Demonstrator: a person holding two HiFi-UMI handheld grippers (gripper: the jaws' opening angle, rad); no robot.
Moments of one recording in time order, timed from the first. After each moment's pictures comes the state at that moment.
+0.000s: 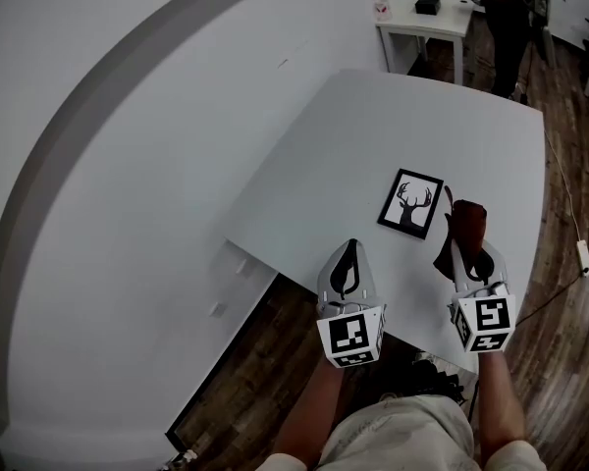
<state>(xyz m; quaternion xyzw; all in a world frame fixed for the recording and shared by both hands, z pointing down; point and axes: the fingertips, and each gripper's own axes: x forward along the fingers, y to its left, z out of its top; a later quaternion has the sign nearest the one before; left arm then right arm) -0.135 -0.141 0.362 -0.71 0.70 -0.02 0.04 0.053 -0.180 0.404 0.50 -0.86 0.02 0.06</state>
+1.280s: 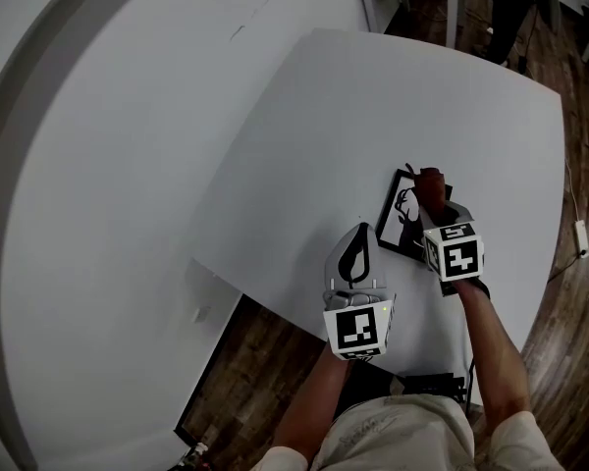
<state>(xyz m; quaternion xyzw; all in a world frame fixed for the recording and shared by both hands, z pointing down) -0.147 -0.315 0.434 -0.75 0.66 -0.04 -0.02 -0.033 -0.398 0.566 0.46 -0.83 0.20 0.26</state>
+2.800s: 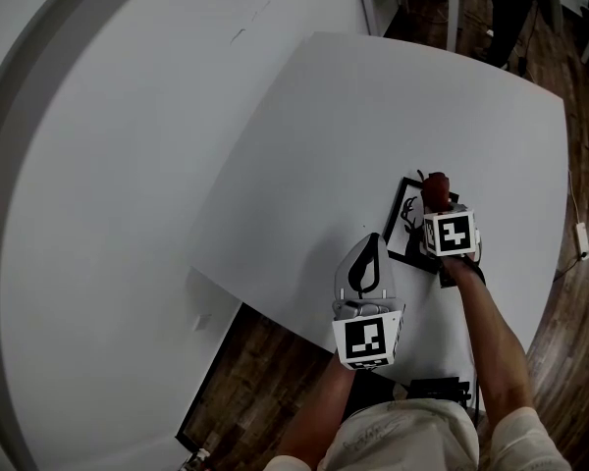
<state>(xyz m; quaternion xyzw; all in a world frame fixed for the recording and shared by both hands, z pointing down) -0.145 -0.322 0.444 -0.75 0.65 -0.04 -0.05 -0.024 -0.431 0.623 0.49 -0.76 0.28 0.34</state>
